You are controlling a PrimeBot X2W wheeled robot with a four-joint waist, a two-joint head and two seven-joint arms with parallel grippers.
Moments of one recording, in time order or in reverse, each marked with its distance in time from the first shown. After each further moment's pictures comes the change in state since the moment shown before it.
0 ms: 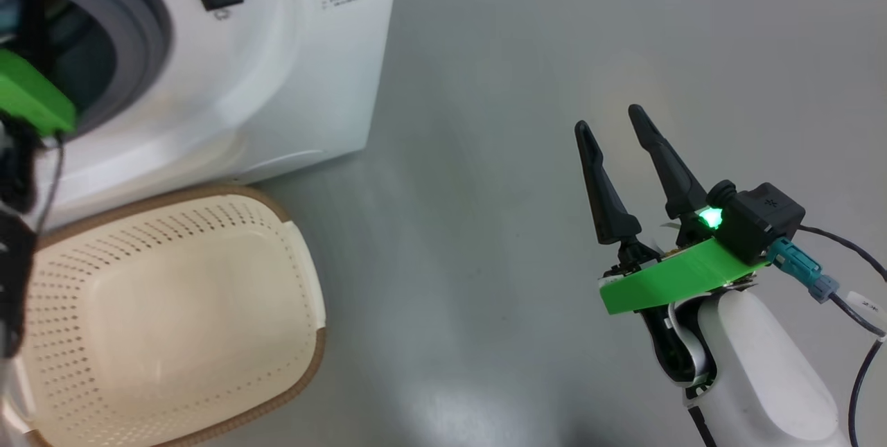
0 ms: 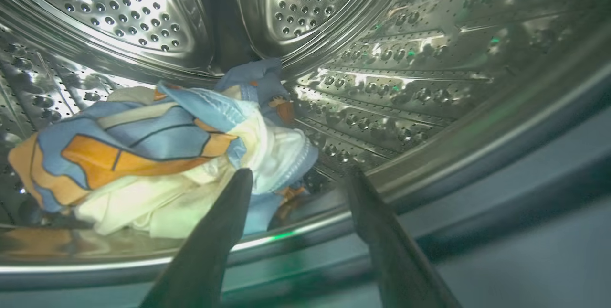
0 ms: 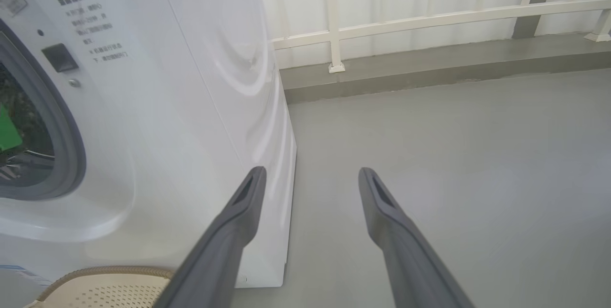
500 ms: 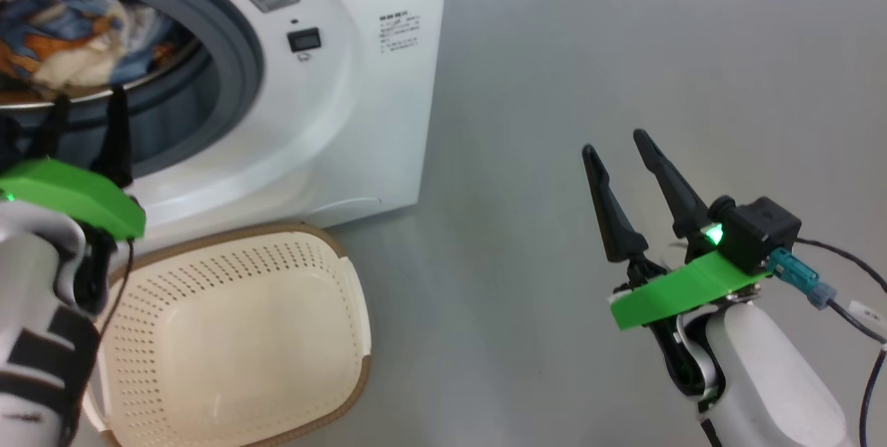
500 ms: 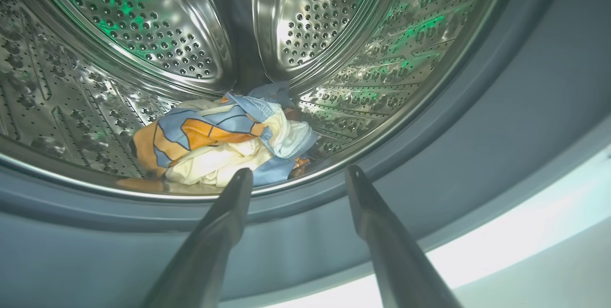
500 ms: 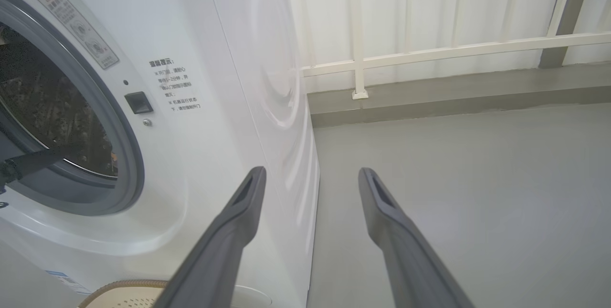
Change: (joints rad) left arm 0.254 -0.010 -0.055 -0.129 -0.060 0.000 -0.109; right arm 0.019 -0.037 0.017 0.048 0.023 0.000 0.000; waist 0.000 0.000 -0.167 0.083
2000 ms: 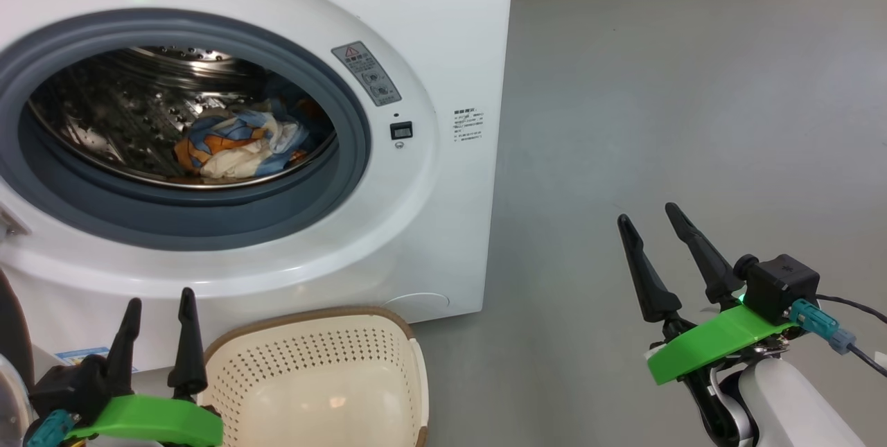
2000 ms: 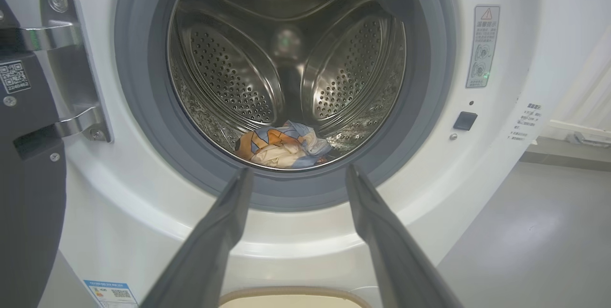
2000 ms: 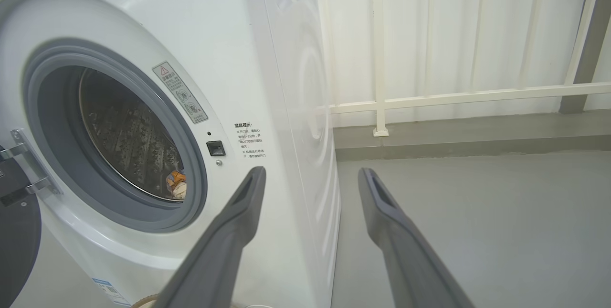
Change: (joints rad) left arm 0.735 -0.224 0.453 -0.582 0.372 0.054 -0.007; right arm 0.132 -0.086 0.006 0.037 0.068 0.000 0.000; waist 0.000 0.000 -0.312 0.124
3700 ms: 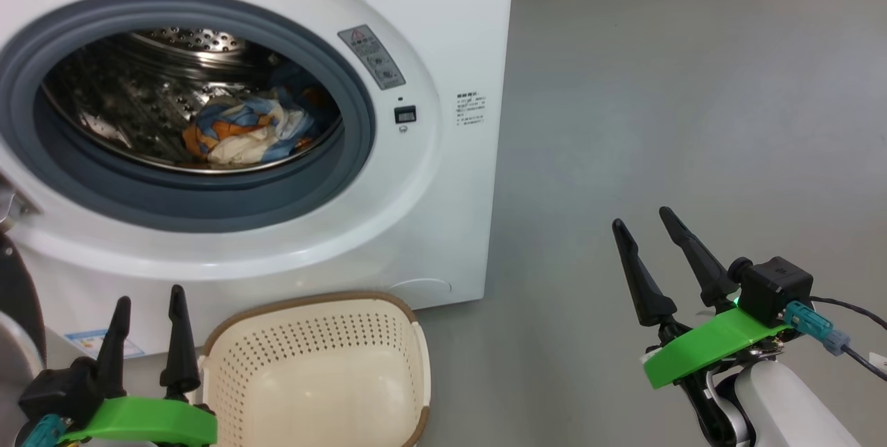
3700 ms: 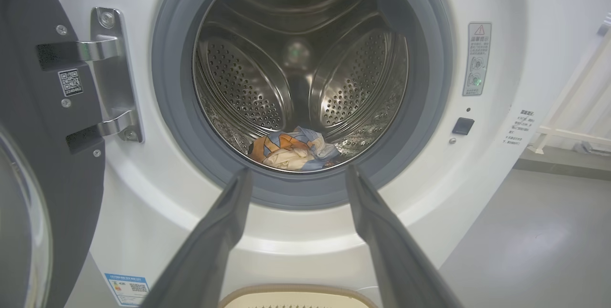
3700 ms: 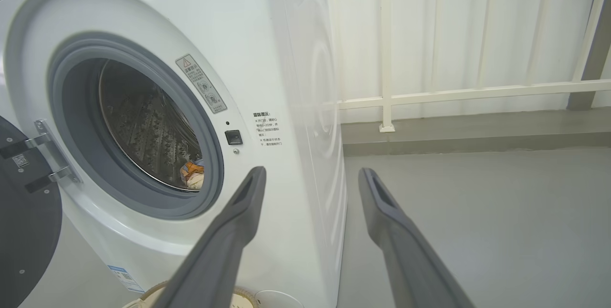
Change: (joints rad) left arm 0.002 -0.064 0.110 -0.006 0.088 -0.054 0.000; right arm 0.000 -0.005 0.018 0.005 0.007 0.000 0.000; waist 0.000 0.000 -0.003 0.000
